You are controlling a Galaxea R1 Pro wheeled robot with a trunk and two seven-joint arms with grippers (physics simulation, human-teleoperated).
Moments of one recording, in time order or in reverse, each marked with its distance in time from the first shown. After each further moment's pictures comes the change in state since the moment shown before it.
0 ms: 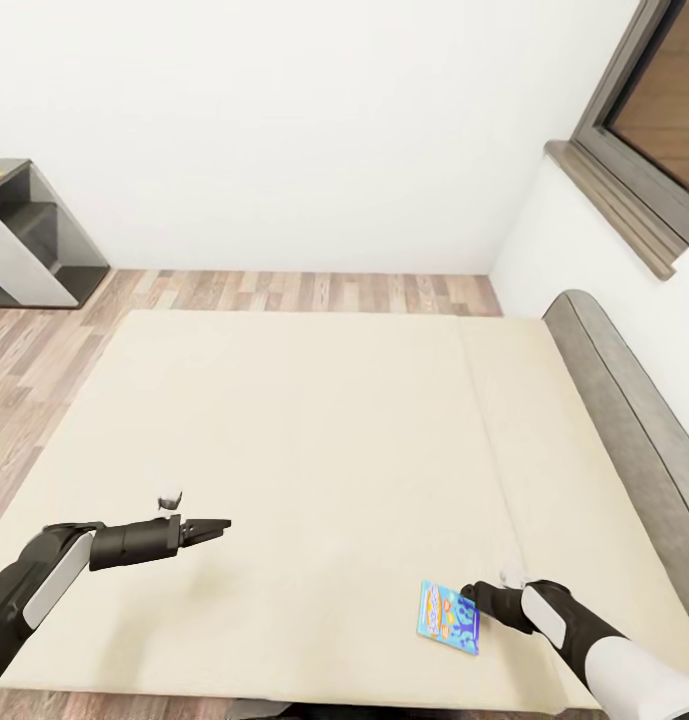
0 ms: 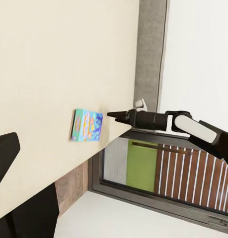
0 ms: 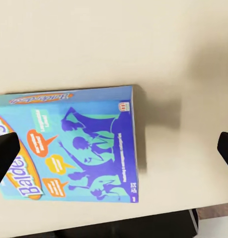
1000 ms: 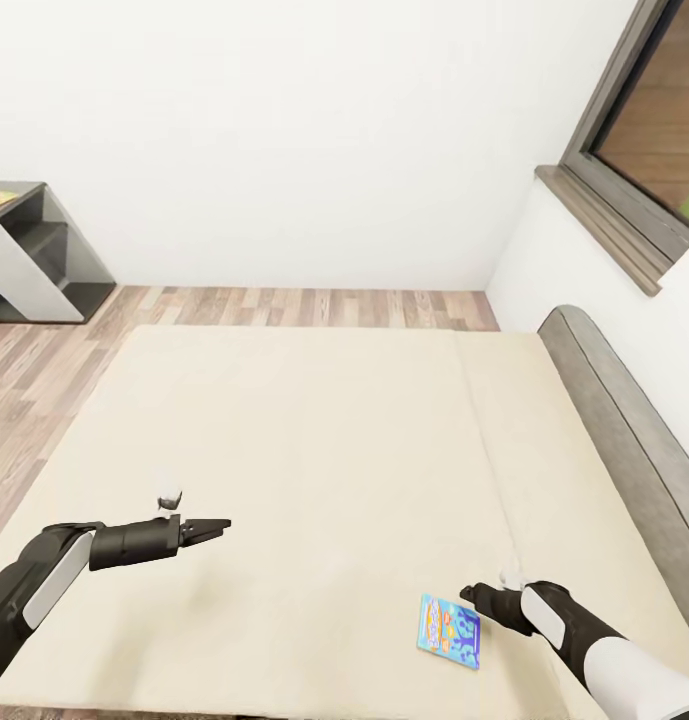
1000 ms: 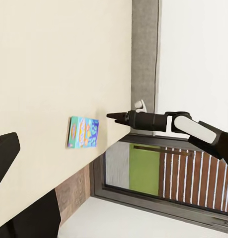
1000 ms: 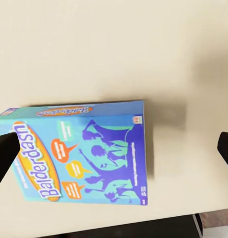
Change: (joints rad) left arm 0.000 0.000 0.001 0.000 0.000 0.000 0.000; right arm 0.000 0.004 -0.001 0.007 -0.001 0.005 -0.002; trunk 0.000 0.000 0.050
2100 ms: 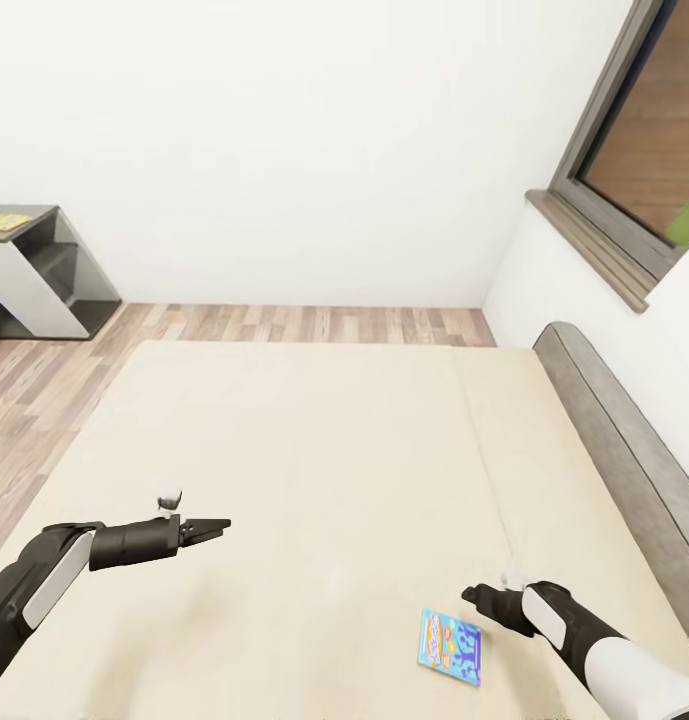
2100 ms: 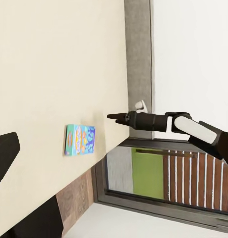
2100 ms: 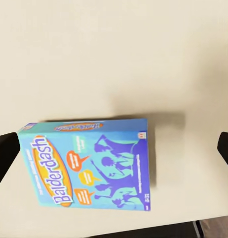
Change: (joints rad) left arm 0.000 0.000 0.001 0.000 0.000 0.000 0.001; right arm 0.000 -0.002 0.000 0.003 -0.001 0.001 -0.008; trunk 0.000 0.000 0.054
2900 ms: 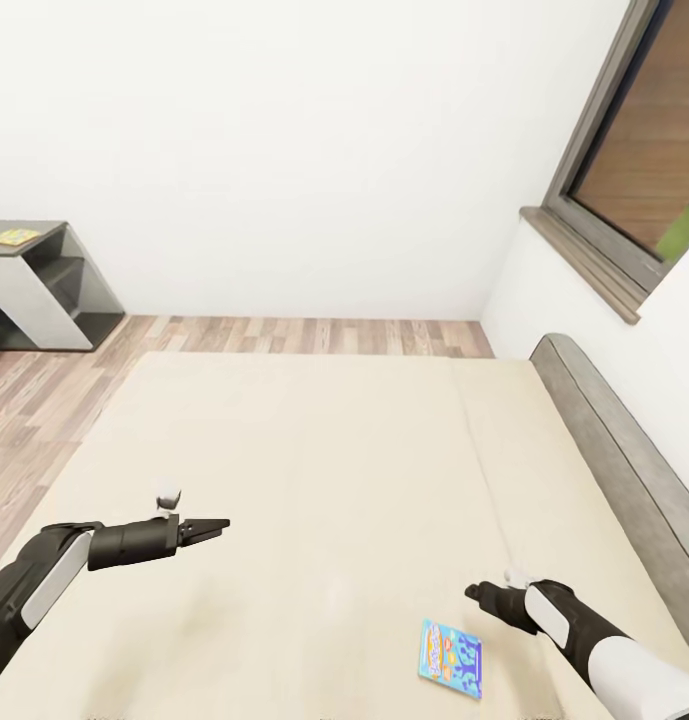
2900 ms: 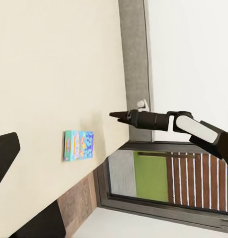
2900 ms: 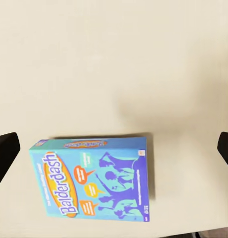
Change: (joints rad) left arm 0.000 0.004 0.002 0.000 0.000 0.000 0.000; right arm 0.000 -0.010 -0.002 -0.008 0.001 -0.008 -0.003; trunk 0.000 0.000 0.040
